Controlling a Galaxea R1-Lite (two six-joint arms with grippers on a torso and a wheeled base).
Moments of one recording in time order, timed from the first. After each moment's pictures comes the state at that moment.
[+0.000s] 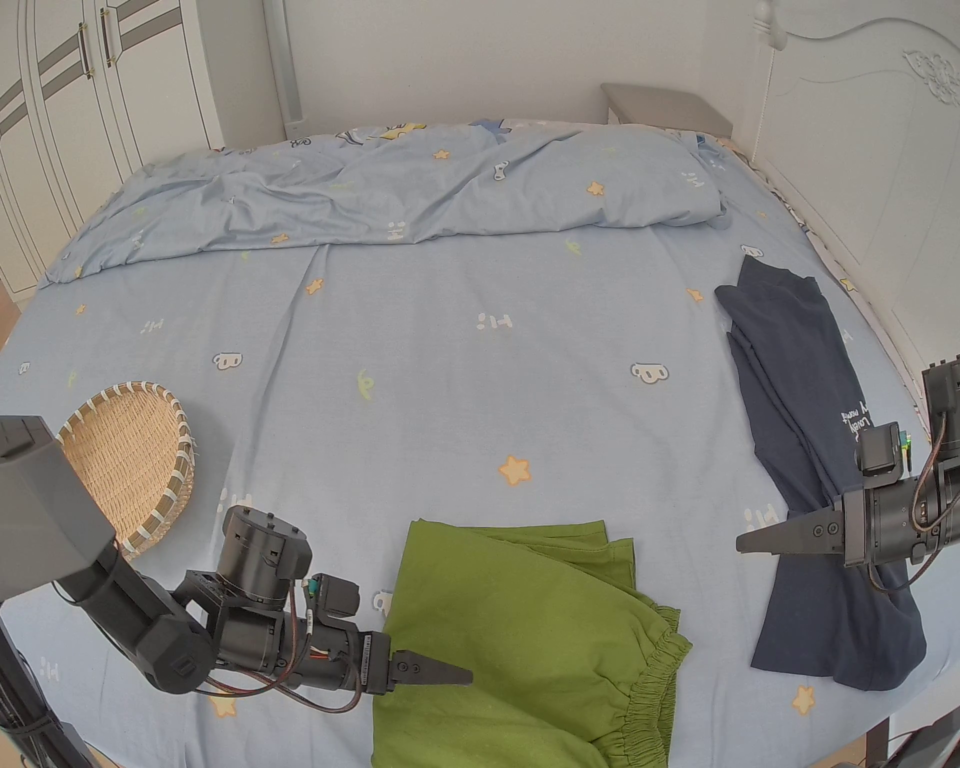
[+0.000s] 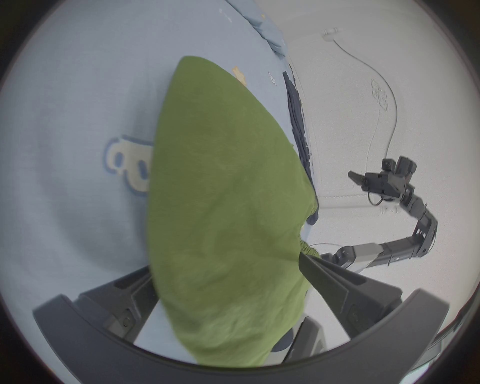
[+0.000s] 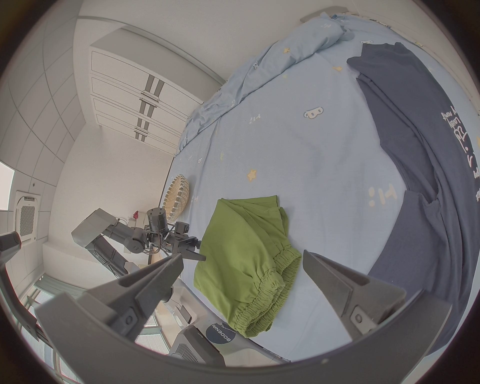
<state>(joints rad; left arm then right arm) -0.47 1.93 -0.45 -0.65 -0.66 -0.47 0.25 1.35 -0.72 0.11 0.59 0.30</state>
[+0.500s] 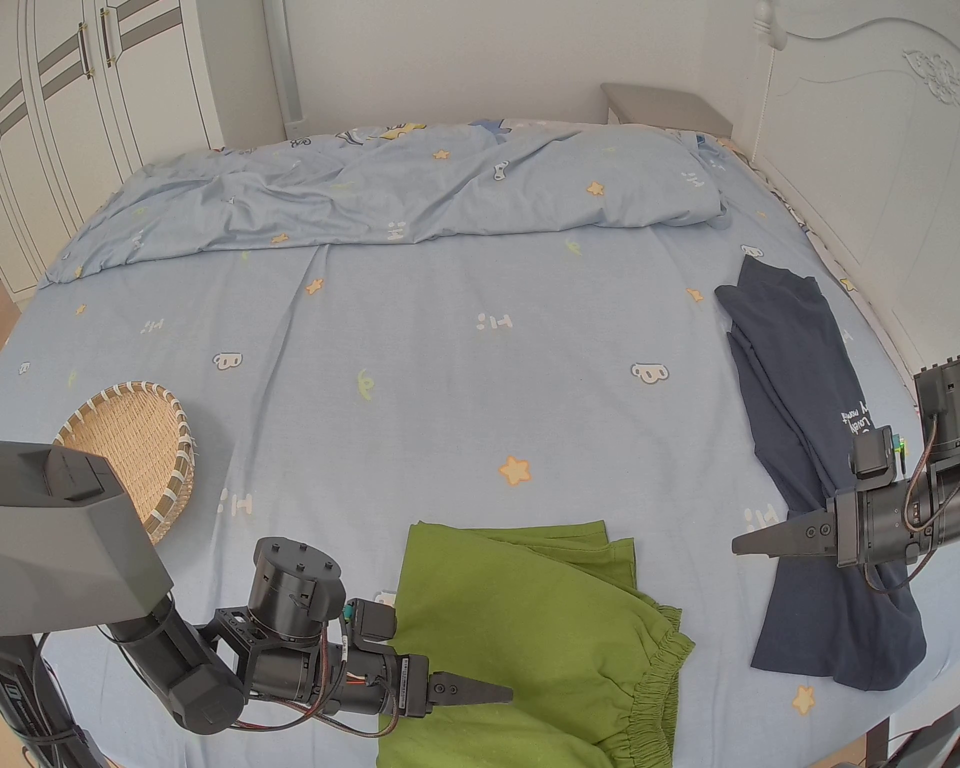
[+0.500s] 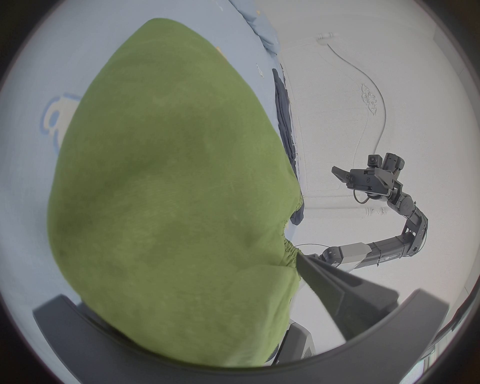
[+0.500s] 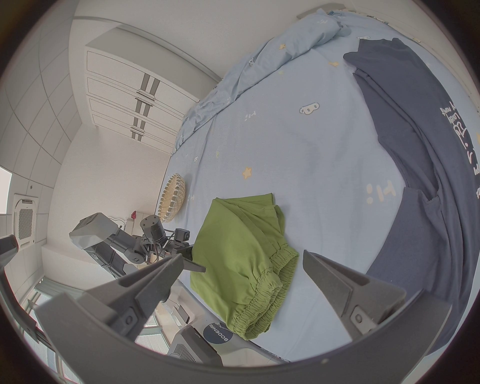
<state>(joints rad) -0.60 2.03 -0.37 -0.97 -0.66 -0.65 0.24 1.38 -0.72 0.11 0.59 0.29</state>
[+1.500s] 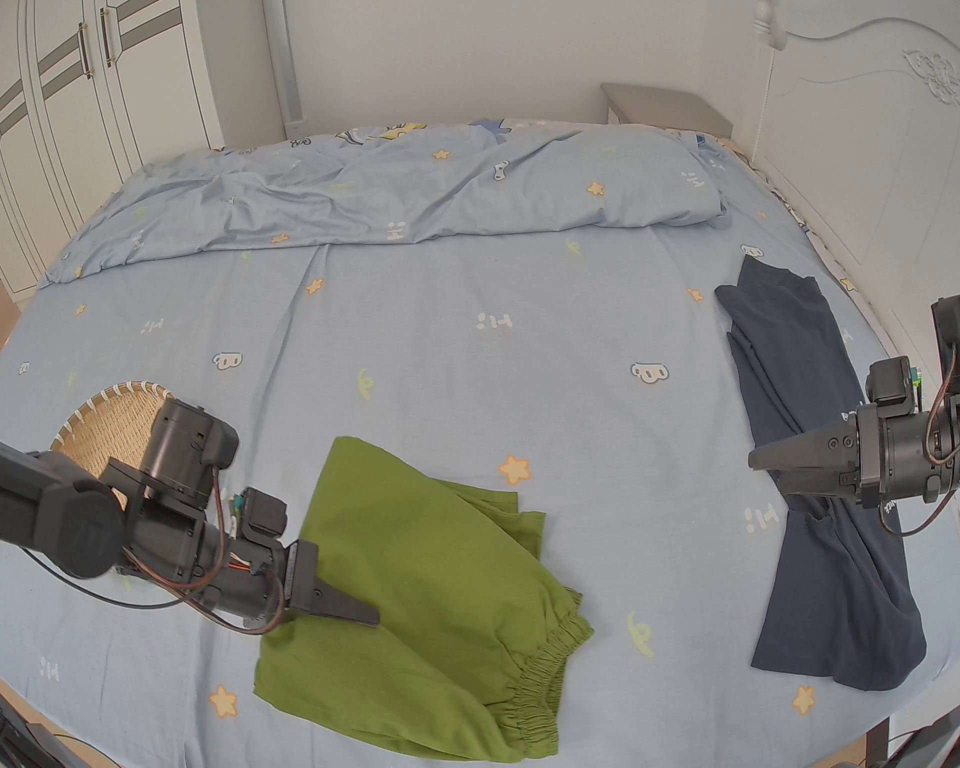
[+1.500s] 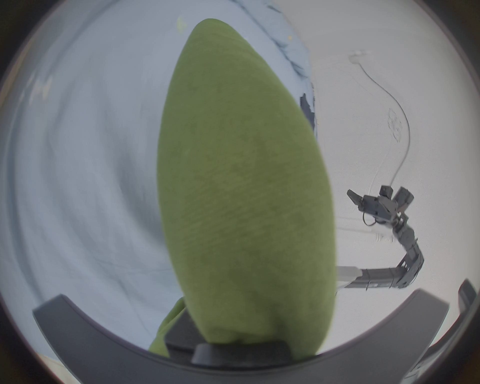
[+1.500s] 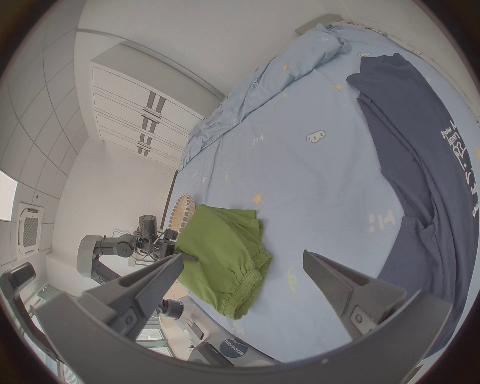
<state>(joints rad) -0.34 1.68 -0.76 0.03 -0.67 -0.47 0.21 1.38 -0.91 0.19 0.61 0.36</state>
